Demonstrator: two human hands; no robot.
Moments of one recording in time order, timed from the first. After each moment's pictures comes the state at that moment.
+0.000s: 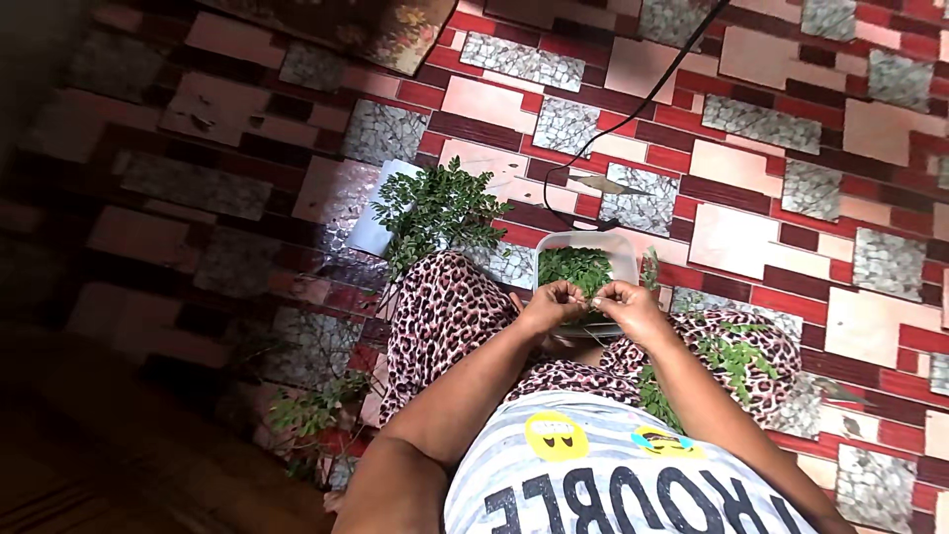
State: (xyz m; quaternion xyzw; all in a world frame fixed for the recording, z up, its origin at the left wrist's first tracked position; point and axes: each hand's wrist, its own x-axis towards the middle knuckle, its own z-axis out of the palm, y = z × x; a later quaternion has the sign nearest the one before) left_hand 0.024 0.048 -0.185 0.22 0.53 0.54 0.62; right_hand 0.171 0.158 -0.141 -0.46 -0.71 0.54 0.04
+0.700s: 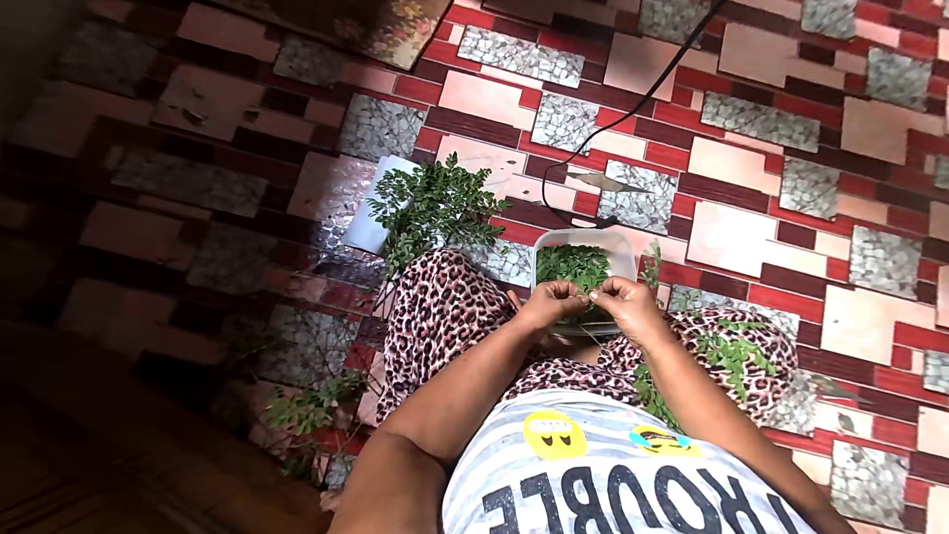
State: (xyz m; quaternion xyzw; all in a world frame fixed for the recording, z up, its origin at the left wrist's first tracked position) left_hand 0.025 0.051 -0.189 0.20 0.52 0.55 0.63; right_hand 0.169 0.156 -0.148 -0.44 -0.69 0.57 0.09
